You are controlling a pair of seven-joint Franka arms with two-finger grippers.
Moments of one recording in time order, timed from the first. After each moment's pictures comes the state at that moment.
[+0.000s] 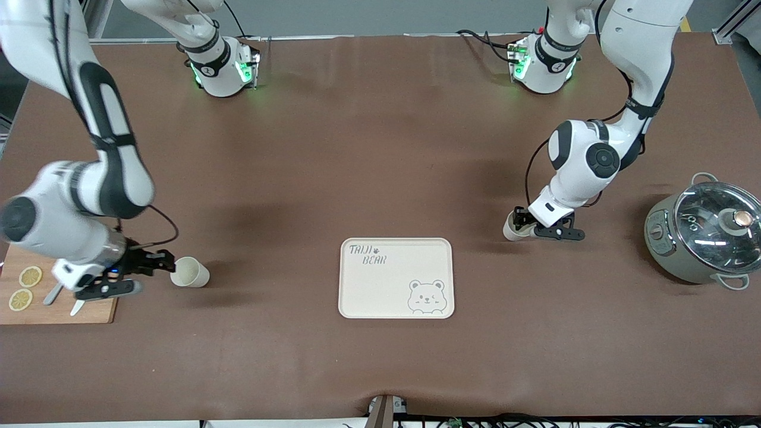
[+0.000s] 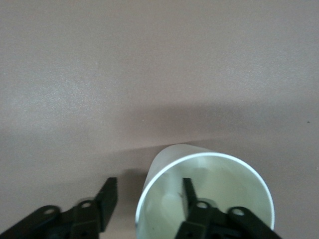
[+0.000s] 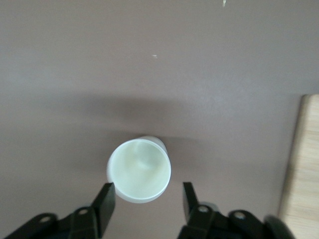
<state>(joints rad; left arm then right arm) -0.17 0.35 -0.07 -2.30 -0.15 2.76 0.00 0.00 0.45 -0.05 -1.61 0.12 2.06 -0.24</state>
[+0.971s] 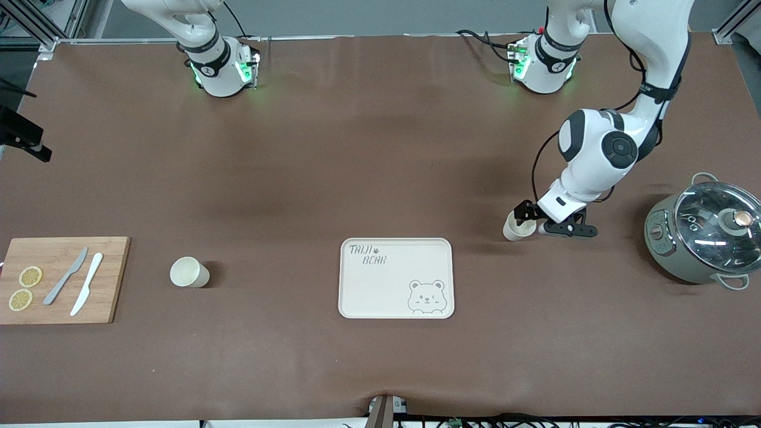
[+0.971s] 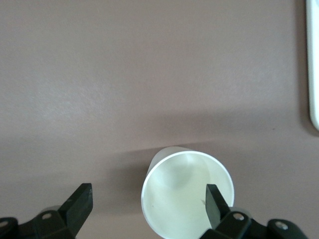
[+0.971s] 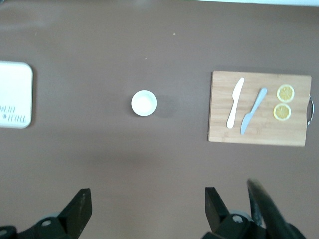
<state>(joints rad) -0.16 0.23 -0.07 -2.29 -0.15 2.65 -0.01 -0.01 0.07 -0.06 -1.33 0.02 1.47 -0.08</state>
